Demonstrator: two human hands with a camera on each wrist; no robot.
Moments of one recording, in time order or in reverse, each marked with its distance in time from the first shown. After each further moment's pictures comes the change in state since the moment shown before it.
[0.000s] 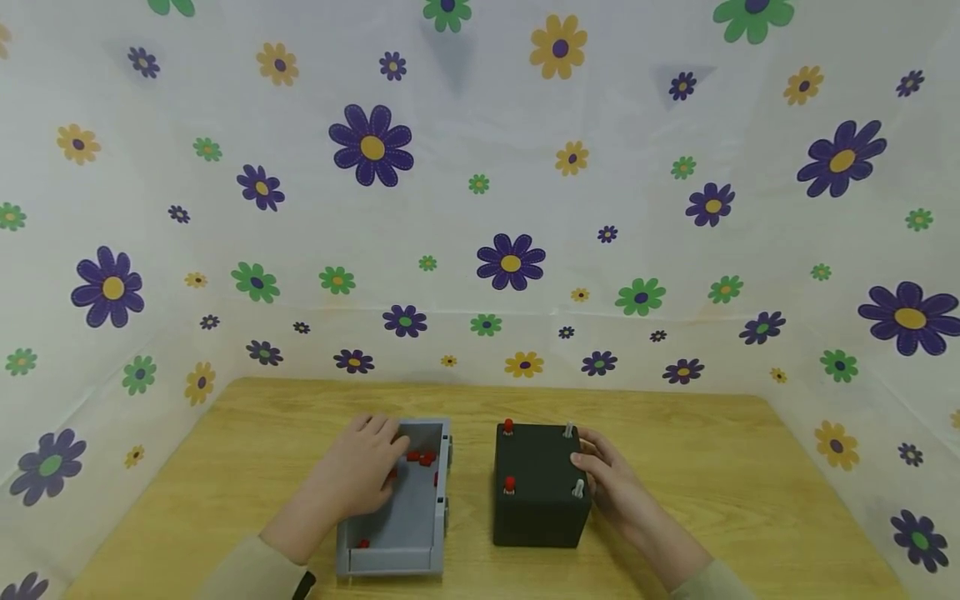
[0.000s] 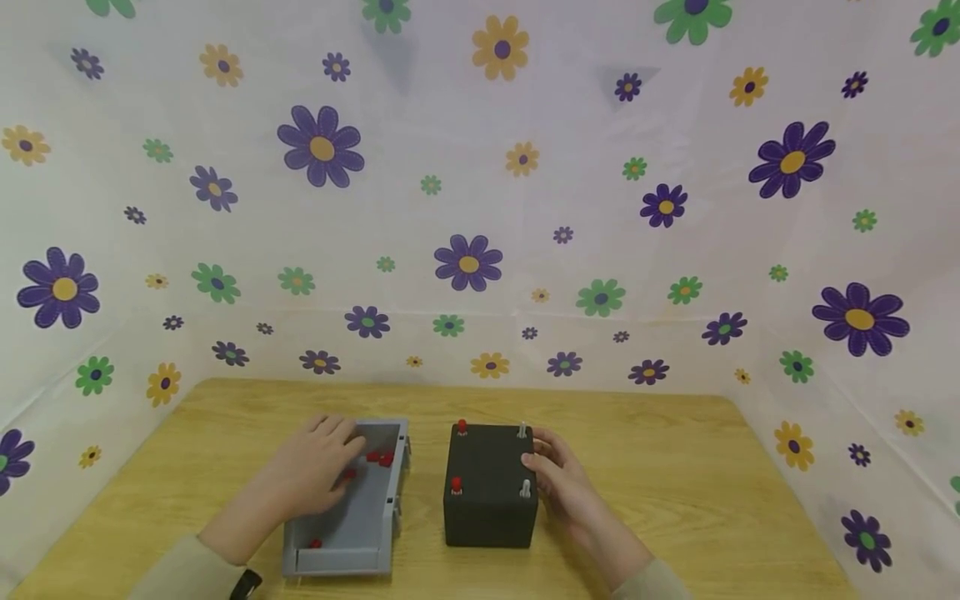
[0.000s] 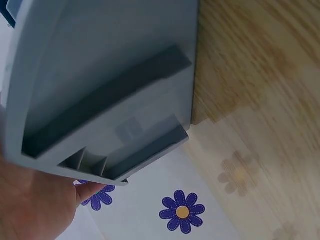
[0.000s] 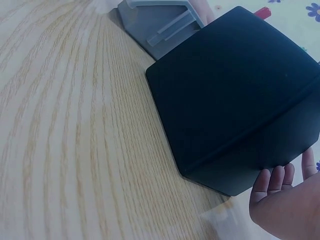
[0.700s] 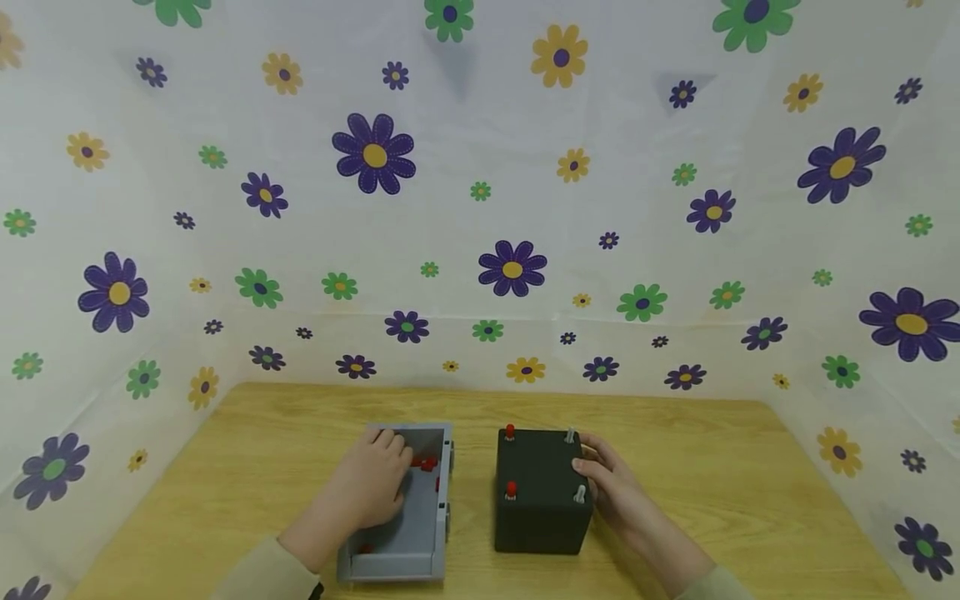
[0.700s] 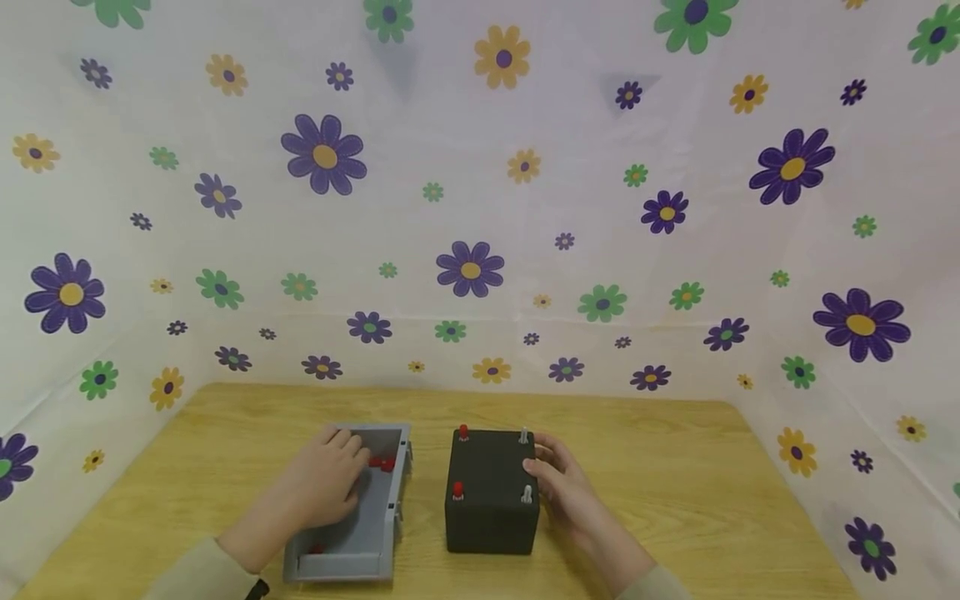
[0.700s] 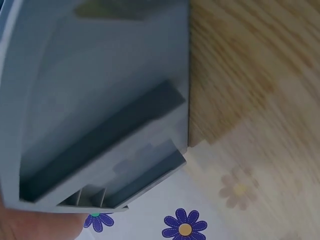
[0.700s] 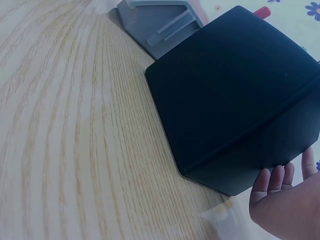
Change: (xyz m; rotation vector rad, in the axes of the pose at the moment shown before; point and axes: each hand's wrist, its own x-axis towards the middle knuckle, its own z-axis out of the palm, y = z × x) left_hand 0.006 0.016 -0.002 0.143 -0.167 -0.046; right_hand 0.002 0.000 -0.003 0.003 -0.026 0.010
